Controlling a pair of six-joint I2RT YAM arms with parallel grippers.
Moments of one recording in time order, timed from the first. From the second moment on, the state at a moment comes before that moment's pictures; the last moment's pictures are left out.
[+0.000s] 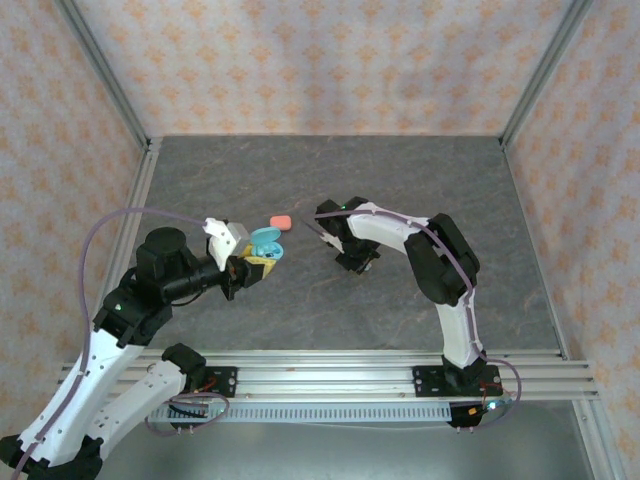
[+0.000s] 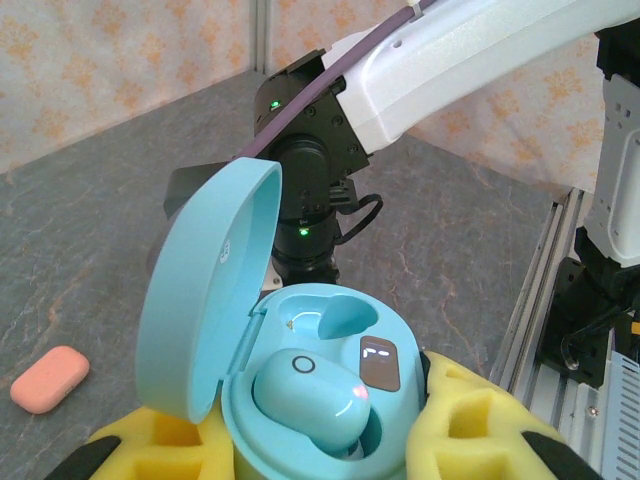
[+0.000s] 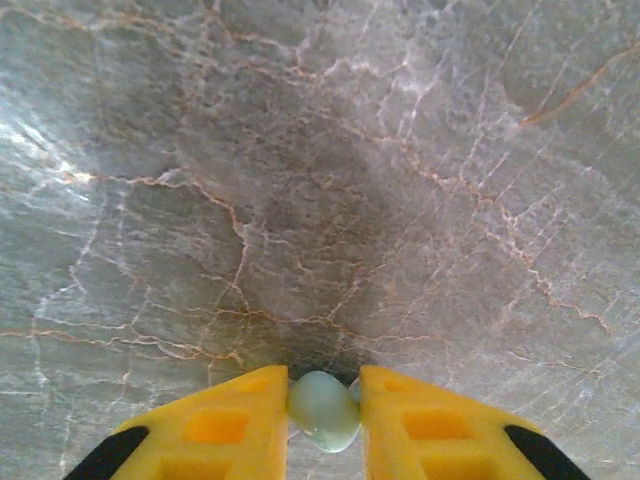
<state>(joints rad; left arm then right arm) -0.44 0.65 0.90 -0.61 0.49 0.06 0.70 2.06 1.48 -1.09 0.21 -0.12</state>
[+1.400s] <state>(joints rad) -0.44 0.89 1.02 -0.43 0.69 0.04 0.73 1.09 1.46 -0.84 -0.36 0.73</state>
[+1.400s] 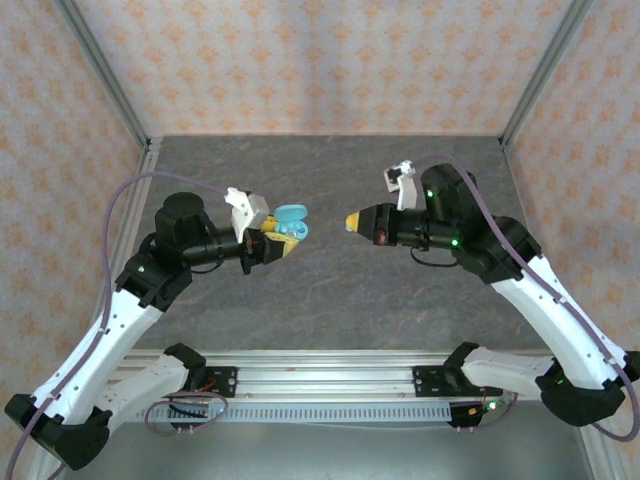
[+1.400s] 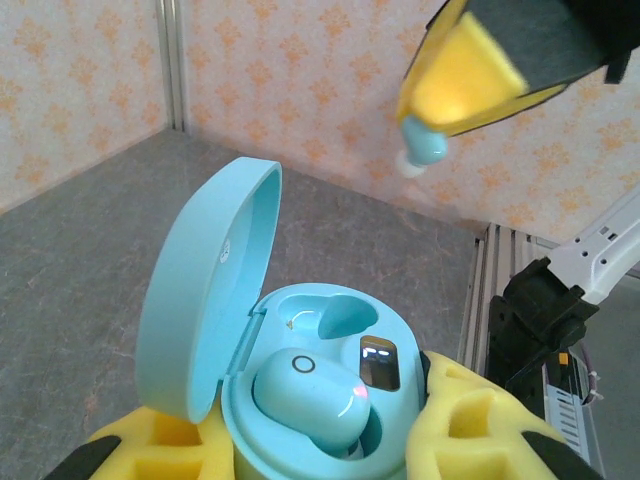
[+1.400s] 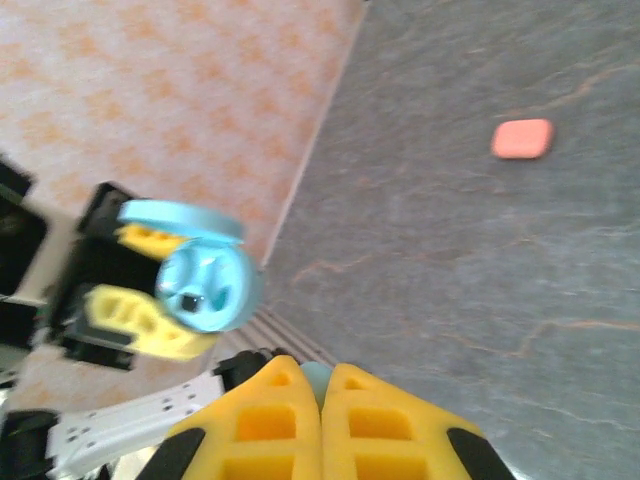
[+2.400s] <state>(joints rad) -0.48 0.92 1.03 -0.41 0.70 0.04 0.87 1.27 1.56 -0.73 -0.37 0.72</state>
